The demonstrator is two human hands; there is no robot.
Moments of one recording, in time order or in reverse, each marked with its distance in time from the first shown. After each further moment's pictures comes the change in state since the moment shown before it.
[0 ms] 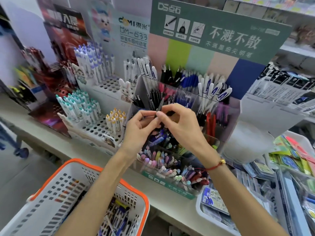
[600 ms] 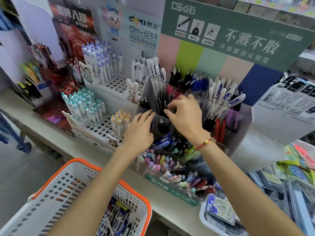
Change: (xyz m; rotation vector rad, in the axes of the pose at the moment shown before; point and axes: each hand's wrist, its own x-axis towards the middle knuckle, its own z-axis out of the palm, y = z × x) left_hand 0.038 -0.025 -0.027 1.328 -0.164 0.035; right_hand 0.054 0.026 0.023 -0.624 0.071 -0.070
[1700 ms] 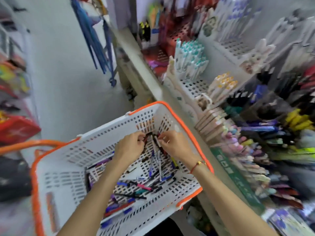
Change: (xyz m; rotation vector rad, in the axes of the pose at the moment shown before) left_hand -0.250 -0.161 0.051 -0.273 0.042 -0.855; right_hand -0.177 -0.163 0.152 0.371 -0.926 -0.282
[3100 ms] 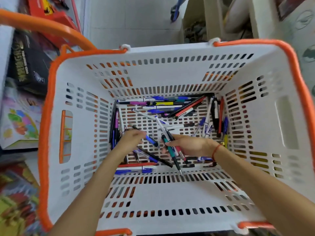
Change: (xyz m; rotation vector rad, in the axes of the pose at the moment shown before) left_hand -0.038 -0.200 0.137 -0.877 -0.123 -0.684; right_hand 0.046 0.039 0.192 0.504 -1.271 0.343
